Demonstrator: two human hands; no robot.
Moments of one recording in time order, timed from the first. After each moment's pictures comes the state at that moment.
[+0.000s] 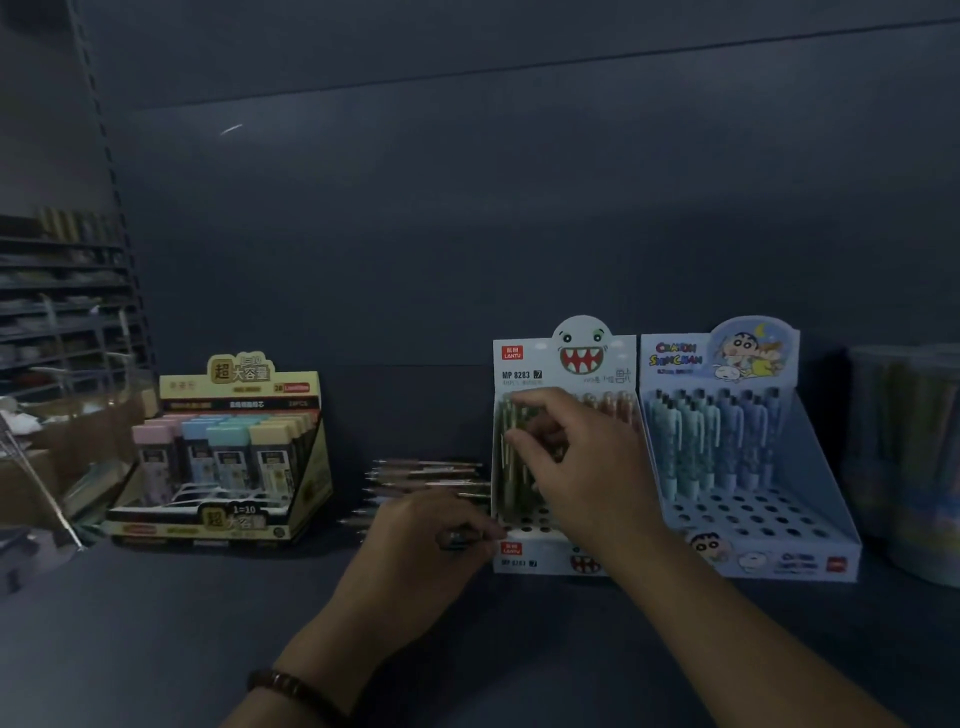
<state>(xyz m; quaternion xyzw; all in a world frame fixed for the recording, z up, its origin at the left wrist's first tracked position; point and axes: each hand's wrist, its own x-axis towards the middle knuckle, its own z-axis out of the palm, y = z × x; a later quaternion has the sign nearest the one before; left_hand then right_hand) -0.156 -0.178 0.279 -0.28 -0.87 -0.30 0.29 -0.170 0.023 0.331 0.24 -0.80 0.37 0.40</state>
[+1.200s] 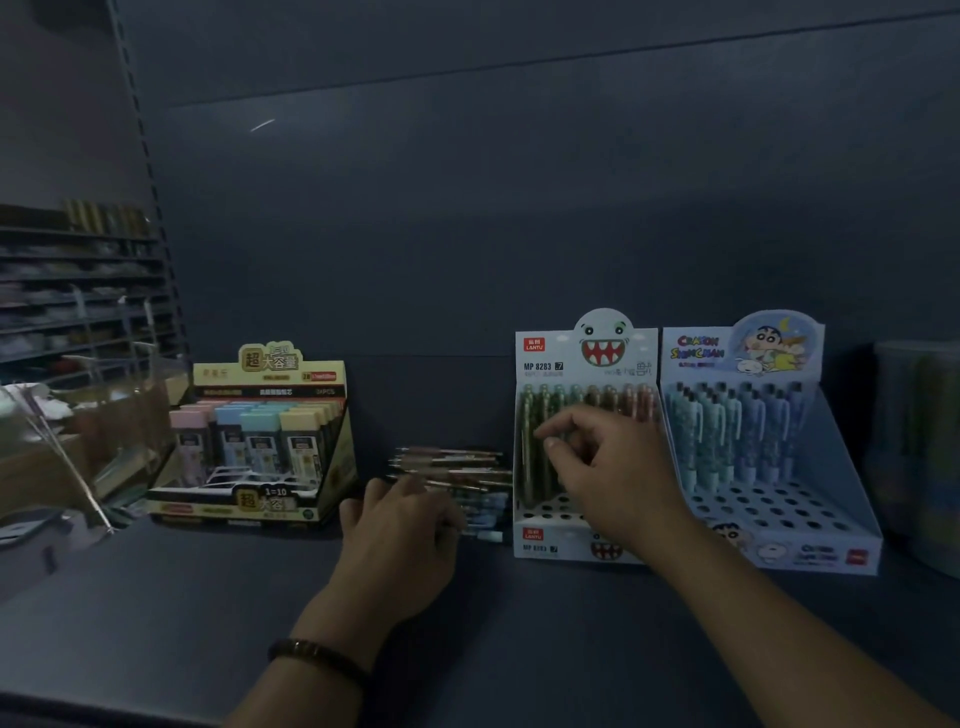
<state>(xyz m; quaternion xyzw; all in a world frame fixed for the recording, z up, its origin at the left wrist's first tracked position) -0.153 -0.201 0.273 -0.05 -0.96 -0.14 0.23 -0.169 0.031 0.325 0.21 -0.83 0.43 0.29</state>
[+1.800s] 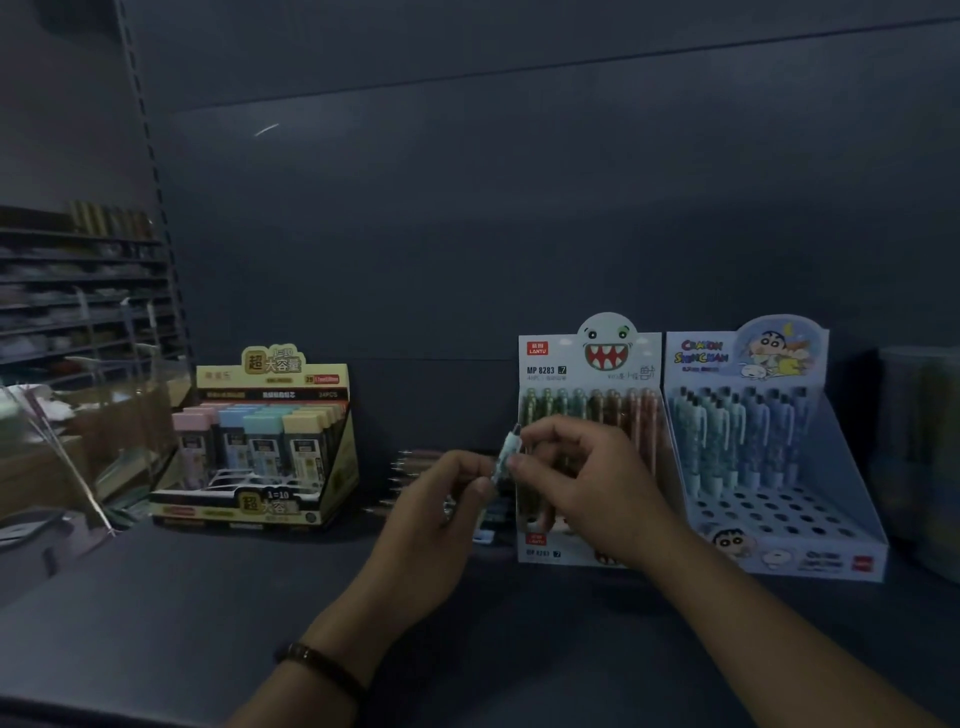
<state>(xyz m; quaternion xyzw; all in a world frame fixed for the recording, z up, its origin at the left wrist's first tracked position) -0.147 -0.181 0.288 -0.25 -0.80 -0.48 0.26 -0.154 0.017 0.330 0.27 -0.77 0.54 0.17</state>
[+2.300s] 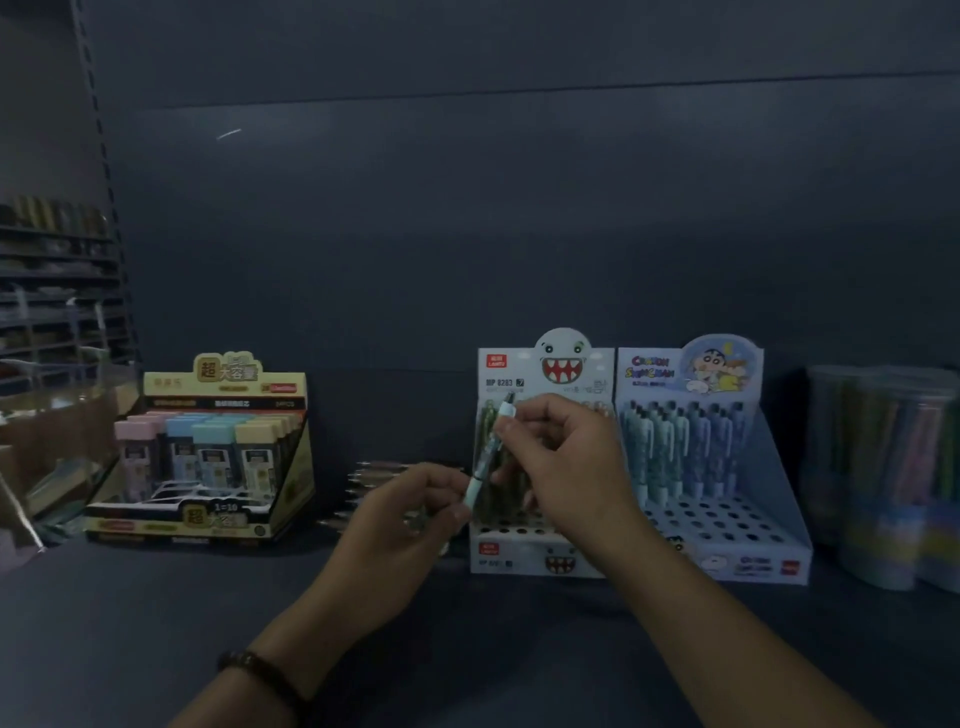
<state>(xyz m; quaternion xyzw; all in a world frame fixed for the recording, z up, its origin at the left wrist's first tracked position) -0.143 -0.172 0.291 -0.23 -0.79 -0.53 0.20 -0.154 0.017 0.344 0.18 -0.72 0.63 0.24</state>
